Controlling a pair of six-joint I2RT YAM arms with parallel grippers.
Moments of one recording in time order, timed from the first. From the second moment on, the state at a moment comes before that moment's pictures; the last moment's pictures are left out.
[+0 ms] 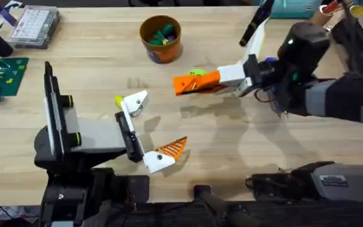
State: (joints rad) left arm 0.02 0.01 0.01 -0.12 1.19 0.09; right arm 0.24 1.50 0.52 0.80 -1.44 1.18
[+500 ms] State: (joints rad) left arm 0.02 0.01 0.01 -0.12 1.19 0.09; right arm 0.31 1.60 0.47 1.20 -1.48 1.34
